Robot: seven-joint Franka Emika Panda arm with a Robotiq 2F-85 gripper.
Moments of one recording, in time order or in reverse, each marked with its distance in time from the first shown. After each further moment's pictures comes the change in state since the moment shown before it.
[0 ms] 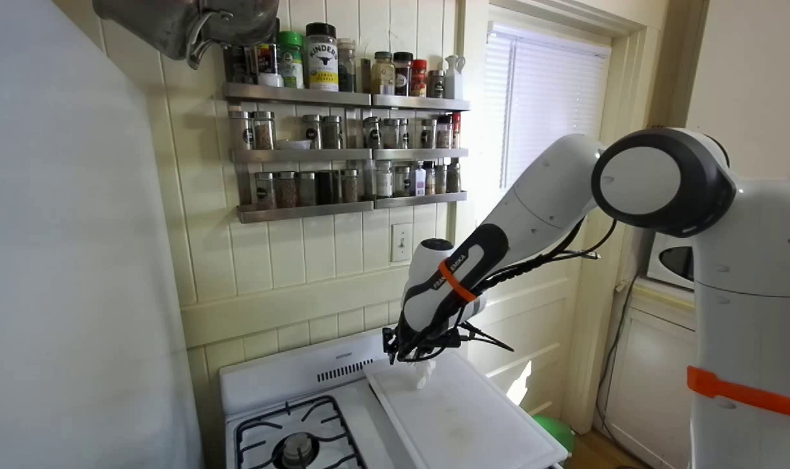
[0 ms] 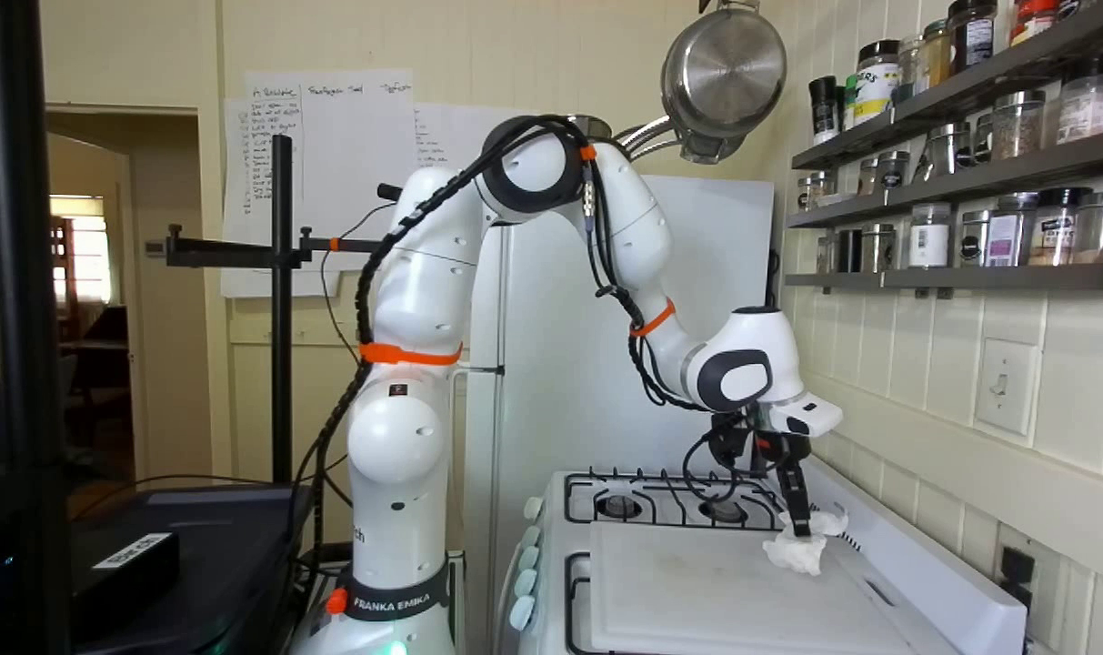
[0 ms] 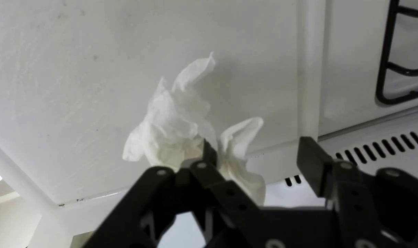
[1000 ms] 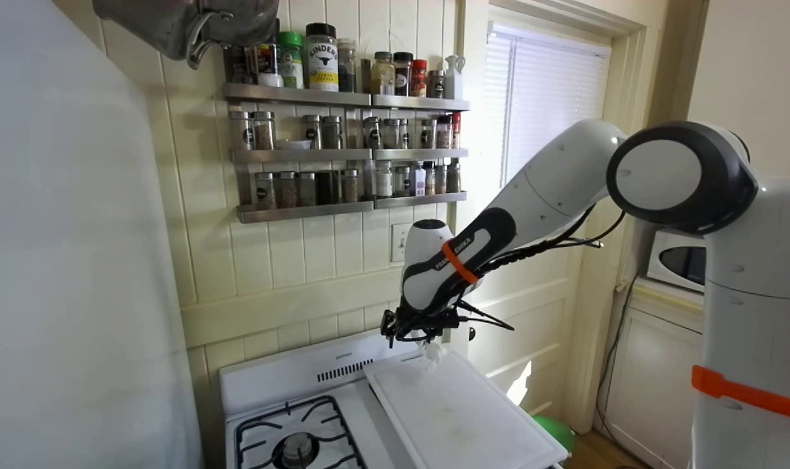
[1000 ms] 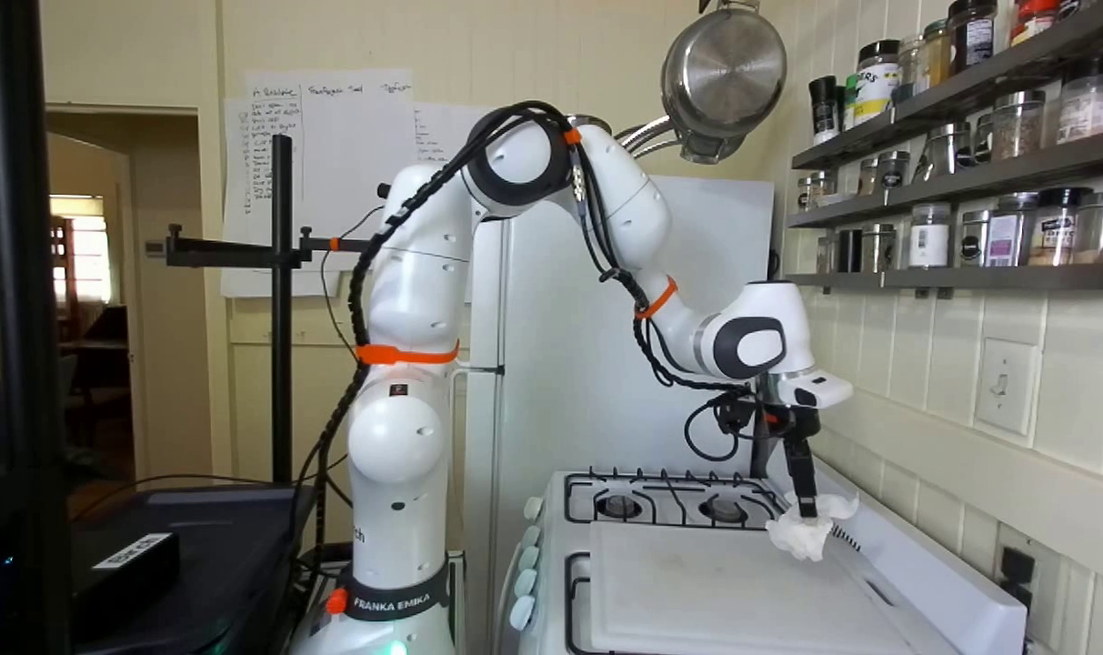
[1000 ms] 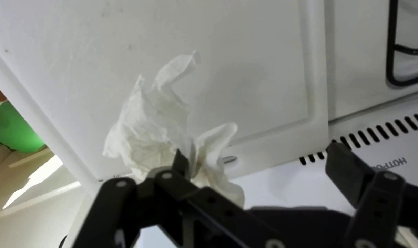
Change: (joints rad) arm 0.004 -0.051 -0.019 0.073 -0.093 -0.191 0.126
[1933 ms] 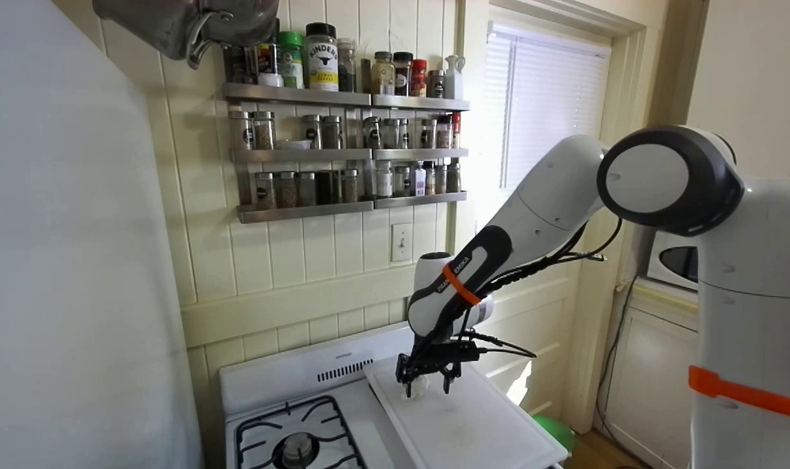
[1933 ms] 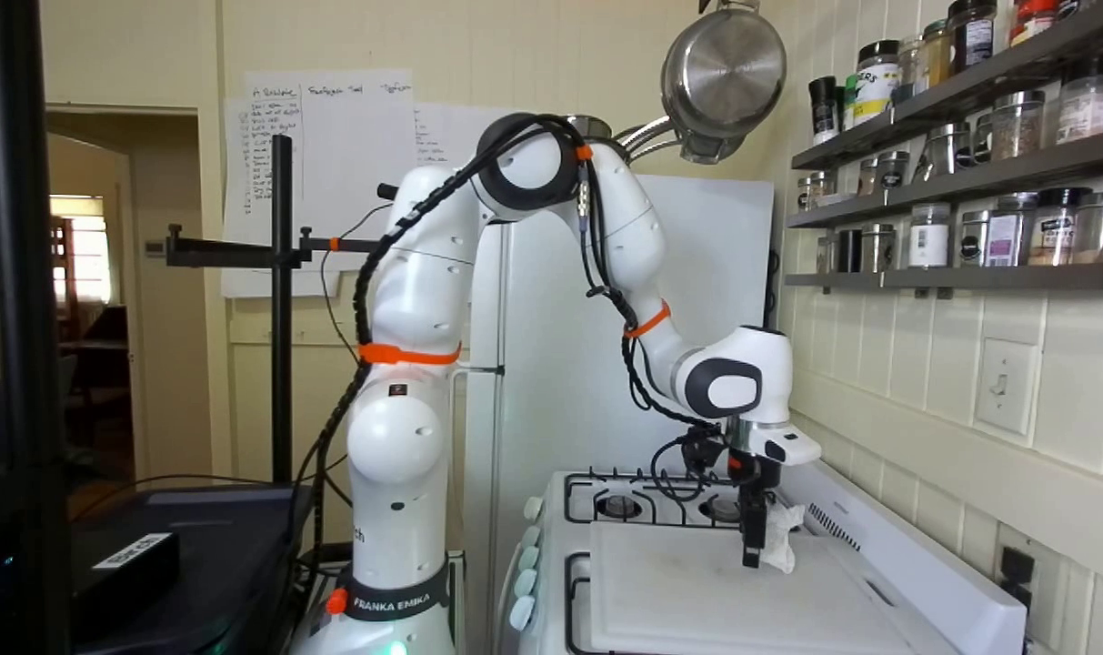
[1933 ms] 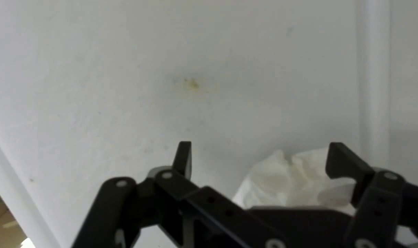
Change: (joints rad) arm -0.010 0.032 0.022 -0.128 0.145 -0.062 -0.172
